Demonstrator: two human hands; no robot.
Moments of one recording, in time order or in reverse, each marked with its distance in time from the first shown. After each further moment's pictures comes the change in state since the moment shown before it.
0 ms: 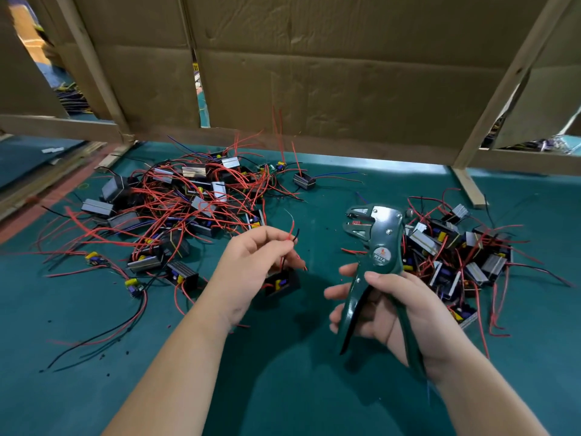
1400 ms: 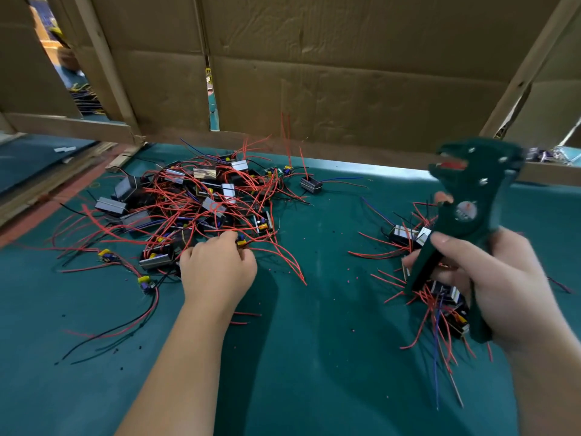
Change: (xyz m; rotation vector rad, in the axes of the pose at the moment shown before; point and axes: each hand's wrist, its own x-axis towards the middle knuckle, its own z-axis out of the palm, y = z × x) left_hand 0.009 -0.012 -0.040 1.310 0.453 -0.020; right_hand -0.022 -0.057 -0.013 -0.507 0.326 -0.522
